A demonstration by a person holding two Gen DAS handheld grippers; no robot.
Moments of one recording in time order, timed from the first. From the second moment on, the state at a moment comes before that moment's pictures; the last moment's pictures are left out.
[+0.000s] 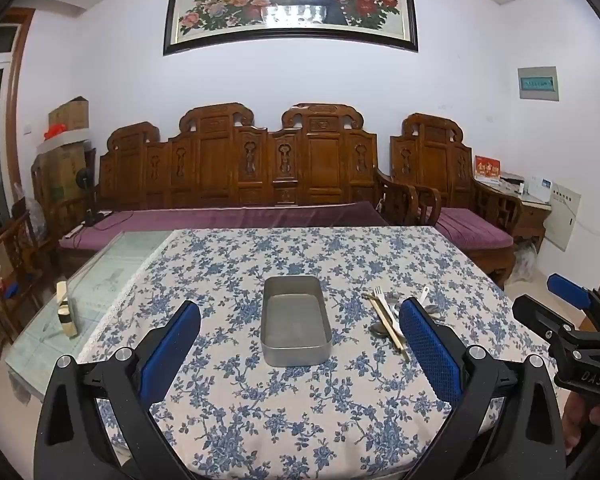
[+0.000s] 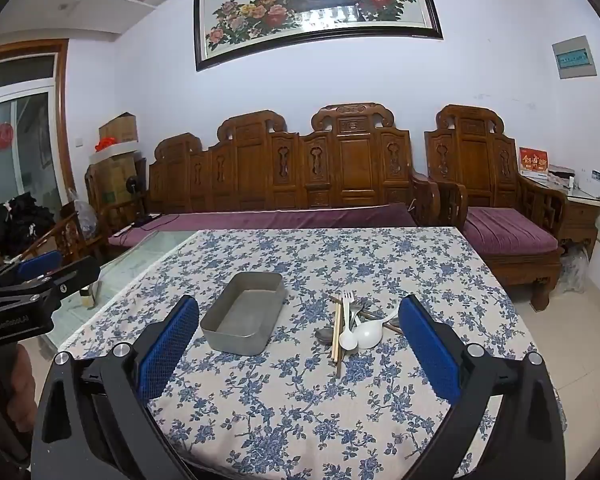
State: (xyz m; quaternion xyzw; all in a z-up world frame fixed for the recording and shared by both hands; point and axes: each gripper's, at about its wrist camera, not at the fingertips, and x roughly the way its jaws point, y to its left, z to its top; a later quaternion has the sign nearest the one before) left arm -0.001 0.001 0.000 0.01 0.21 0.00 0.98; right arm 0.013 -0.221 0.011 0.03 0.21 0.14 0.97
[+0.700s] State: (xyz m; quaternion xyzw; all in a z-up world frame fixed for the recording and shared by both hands) left arm -0.001 0.001 0.001 0.01 0.21 0.00 0.98; right arm 0.012 -0.221 0.012 0.03 0.21 0.14 0.97
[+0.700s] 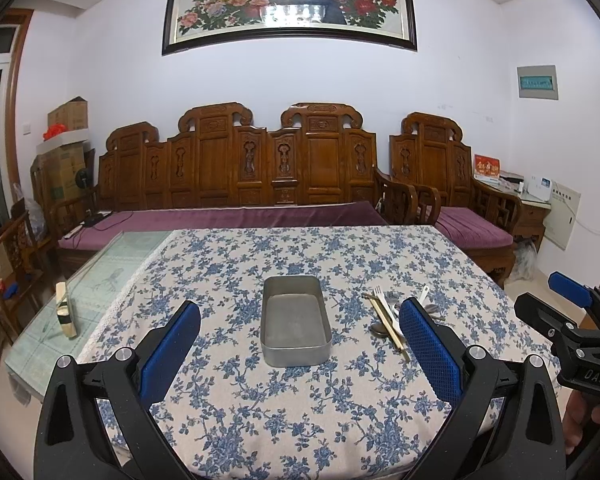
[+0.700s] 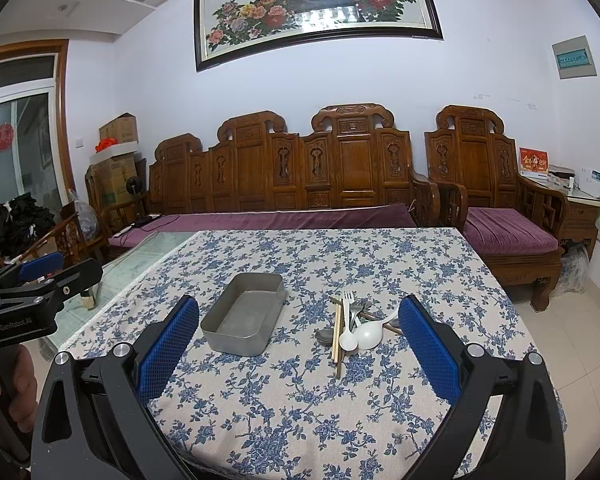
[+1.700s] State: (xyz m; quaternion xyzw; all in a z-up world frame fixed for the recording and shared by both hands) left arm -0.002 0.000 0.011 0.01 0.21 -0.01 0.98; right arm 0.013 -0.223 0.012 0.03 0.20 0.14 0.97
